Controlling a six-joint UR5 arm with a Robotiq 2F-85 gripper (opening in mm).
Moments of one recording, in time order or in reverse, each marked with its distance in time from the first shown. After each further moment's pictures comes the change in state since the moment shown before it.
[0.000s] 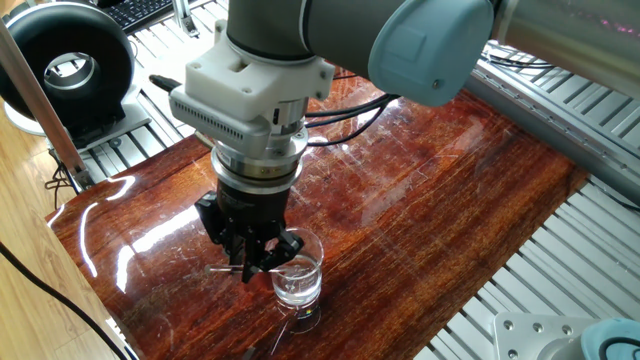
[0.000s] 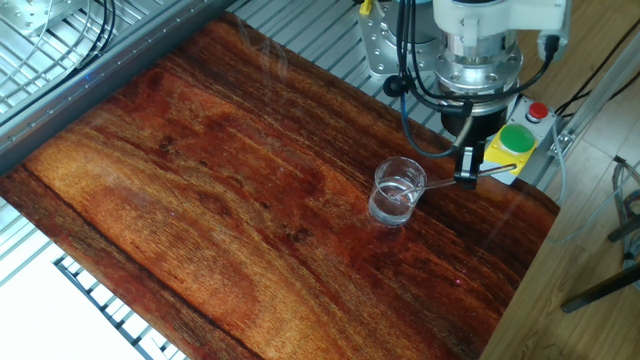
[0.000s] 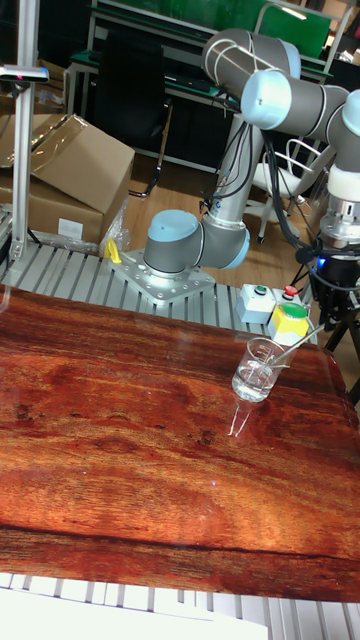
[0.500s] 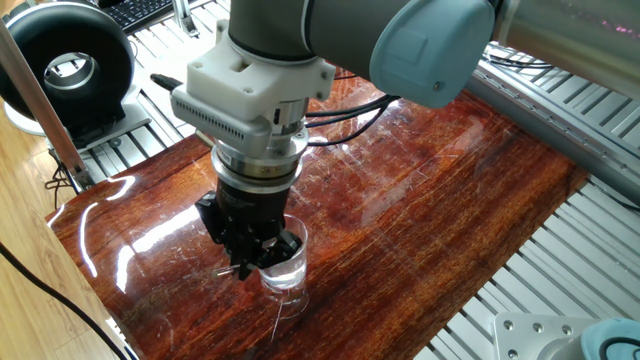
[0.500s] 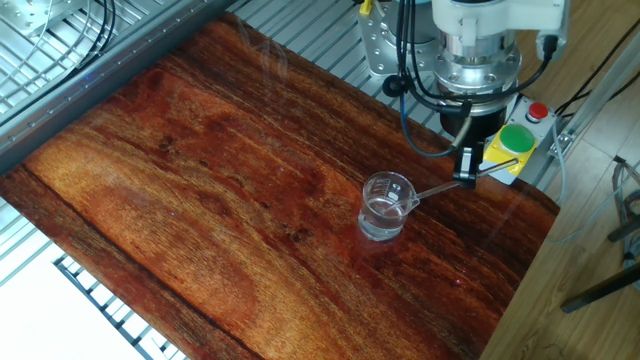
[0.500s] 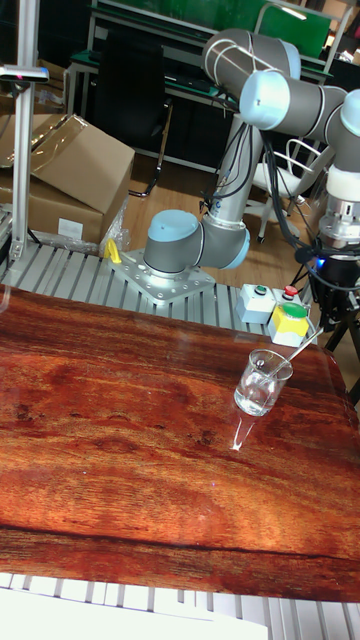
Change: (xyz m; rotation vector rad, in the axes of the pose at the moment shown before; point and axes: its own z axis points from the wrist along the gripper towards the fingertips) arm 0.002 -0.002 0.000 0.009 -0.001 0.003
